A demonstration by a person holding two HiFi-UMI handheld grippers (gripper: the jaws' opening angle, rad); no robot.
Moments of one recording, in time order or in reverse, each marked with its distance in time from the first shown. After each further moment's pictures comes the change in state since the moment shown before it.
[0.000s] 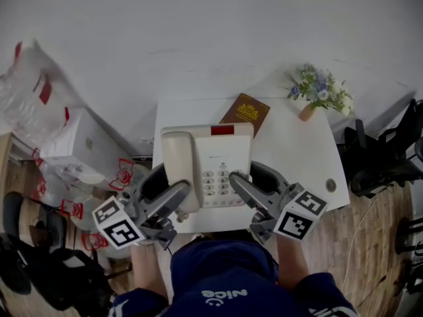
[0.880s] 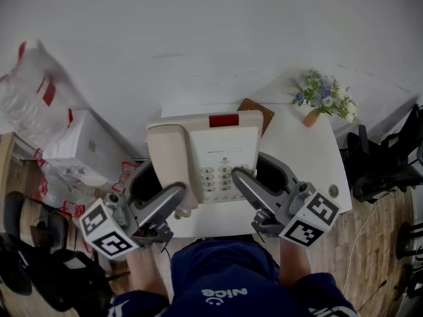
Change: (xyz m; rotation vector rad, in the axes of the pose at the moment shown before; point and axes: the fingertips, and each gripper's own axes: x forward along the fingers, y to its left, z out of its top) left arm -0.003 -0.033 0.054 0.161 -0.080 -0.050; right arm 0.012 0.035 0.053 -0.137 -0.123 0.076
